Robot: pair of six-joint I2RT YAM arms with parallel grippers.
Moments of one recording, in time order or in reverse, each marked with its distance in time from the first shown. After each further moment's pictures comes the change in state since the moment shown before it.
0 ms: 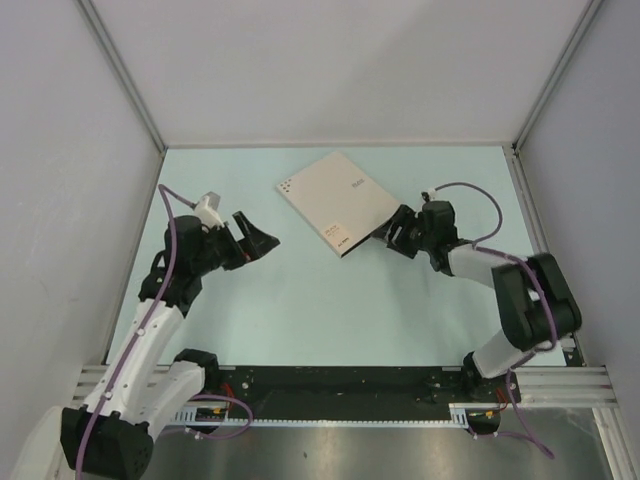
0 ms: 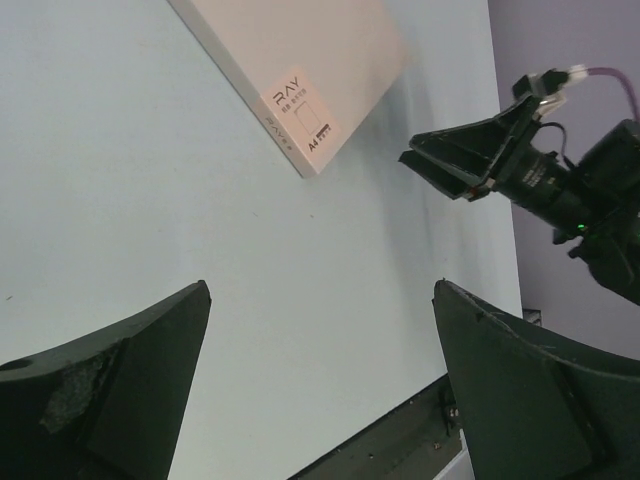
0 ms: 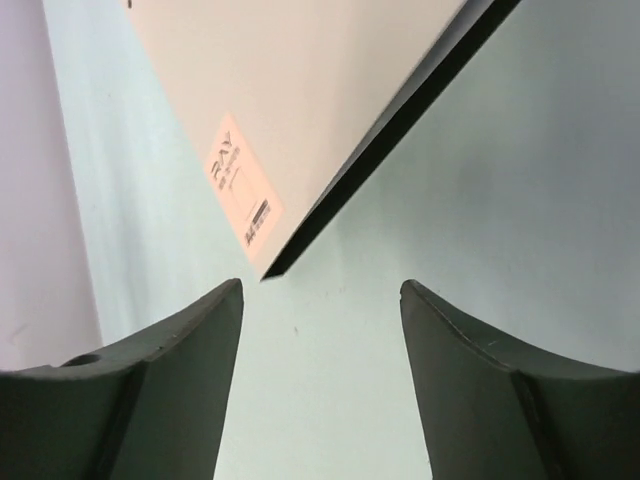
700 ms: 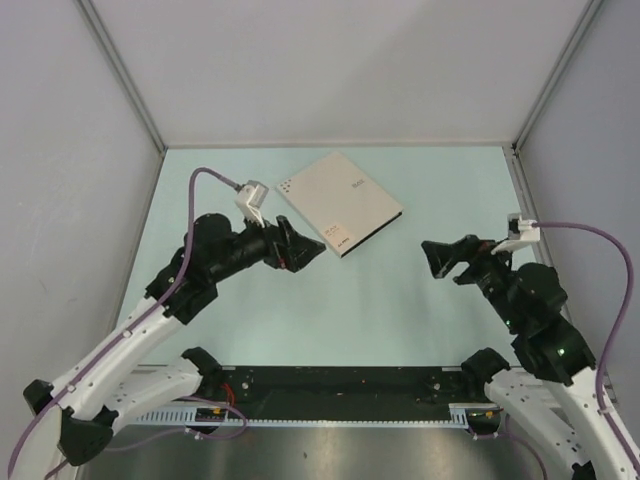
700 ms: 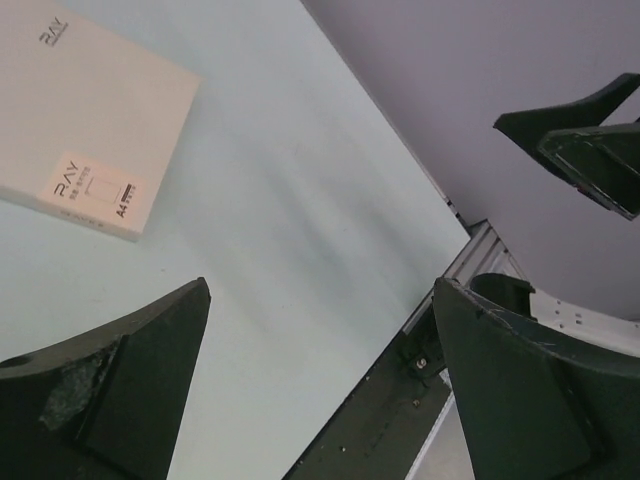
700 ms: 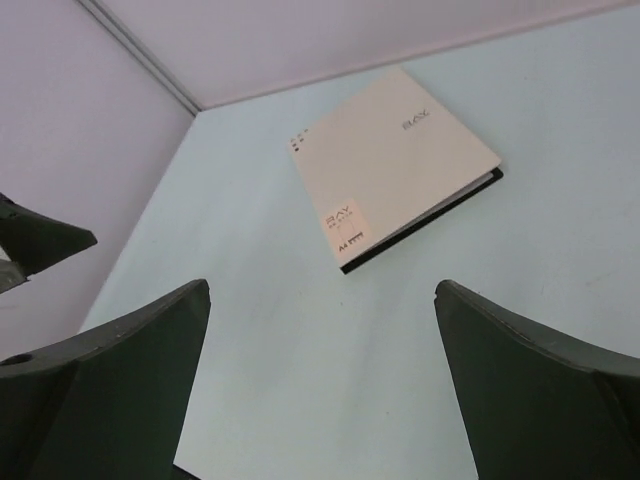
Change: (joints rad) left arm -0.503 0.043 0.192 0.117 -0.158 0.098; right arm 0.219 -1.212 0.067 -0.808 0.477 -0.338
